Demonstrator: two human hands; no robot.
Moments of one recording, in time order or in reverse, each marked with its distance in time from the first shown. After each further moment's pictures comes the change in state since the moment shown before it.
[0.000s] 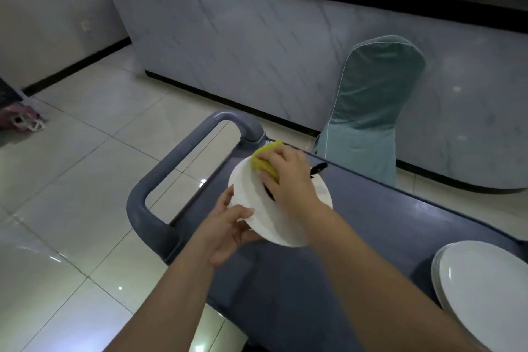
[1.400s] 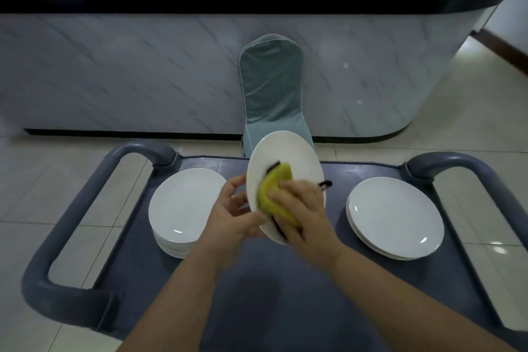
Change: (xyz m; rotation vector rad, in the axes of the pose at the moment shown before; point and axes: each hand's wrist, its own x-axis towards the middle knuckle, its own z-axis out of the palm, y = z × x) left_hand -0.004 -0.051 0.126 0.371 -0.436 0.130; right_hand -0.172 0.063 -0.087 -0.100 0.417 -0.056
